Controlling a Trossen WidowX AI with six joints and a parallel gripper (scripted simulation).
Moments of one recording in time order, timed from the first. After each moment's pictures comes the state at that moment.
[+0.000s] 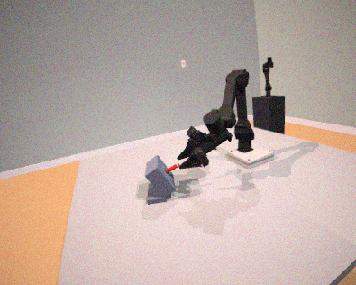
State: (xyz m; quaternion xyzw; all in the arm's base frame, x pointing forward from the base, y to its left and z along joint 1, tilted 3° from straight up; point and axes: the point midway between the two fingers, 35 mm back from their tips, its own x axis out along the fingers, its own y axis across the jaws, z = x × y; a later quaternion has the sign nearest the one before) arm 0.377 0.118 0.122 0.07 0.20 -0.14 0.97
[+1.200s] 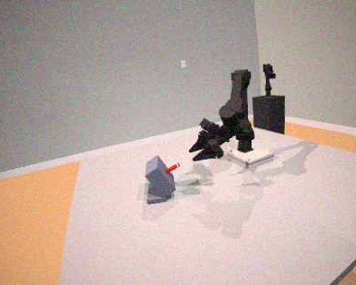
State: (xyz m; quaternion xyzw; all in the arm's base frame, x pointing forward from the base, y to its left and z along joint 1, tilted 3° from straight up) arm 0.330 0.136 0.143 0.07 0.21 -0.14 0.97
